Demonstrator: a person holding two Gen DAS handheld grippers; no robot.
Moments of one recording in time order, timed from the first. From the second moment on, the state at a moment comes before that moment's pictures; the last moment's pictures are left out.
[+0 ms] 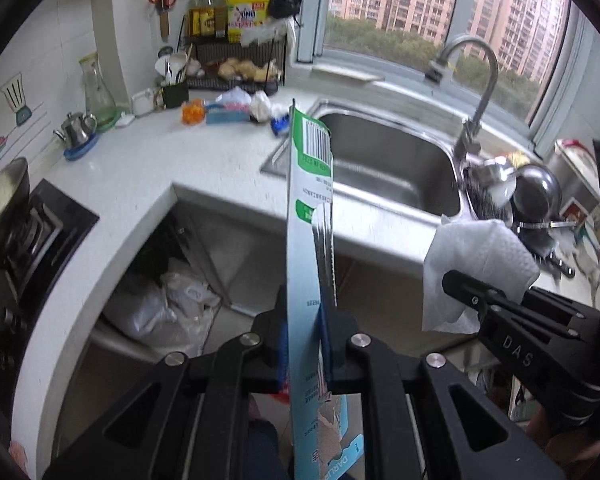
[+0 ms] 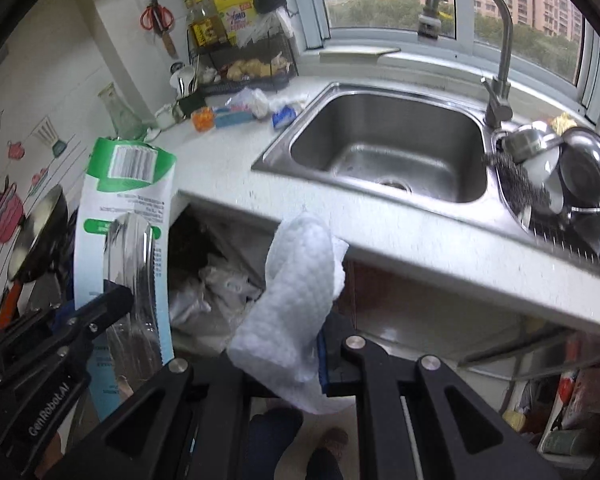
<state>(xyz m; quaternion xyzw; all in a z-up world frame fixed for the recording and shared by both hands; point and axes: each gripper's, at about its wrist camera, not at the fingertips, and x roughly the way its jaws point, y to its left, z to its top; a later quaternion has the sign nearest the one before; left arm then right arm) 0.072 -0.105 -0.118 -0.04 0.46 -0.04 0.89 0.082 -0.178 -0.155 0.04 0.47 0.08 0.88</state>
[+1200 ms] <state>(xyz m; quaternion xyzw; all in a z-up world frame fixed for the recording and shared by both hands) 0.088 -0.104 -0.535 -0.01 0.64 -0.11 0.76 0.085 -0.173 -0.528 0.06 0.63 0.06 0.77</state>
